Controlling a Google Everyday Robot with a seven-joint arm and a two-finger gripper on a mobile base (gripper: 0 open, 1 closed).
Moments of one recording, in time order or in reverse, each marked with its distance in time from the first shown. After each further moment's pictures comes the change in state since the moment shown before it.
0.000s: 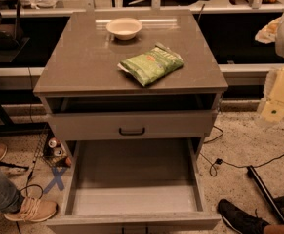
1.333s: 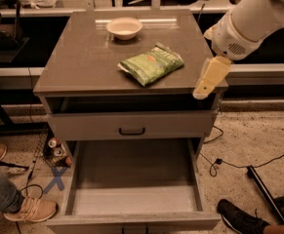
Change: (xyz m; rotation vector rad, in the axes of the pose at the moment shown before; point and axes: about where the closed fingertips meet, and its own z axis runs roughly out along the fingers) arm -0.068 -0.092 0.109 0.036 -0.210 -0.006
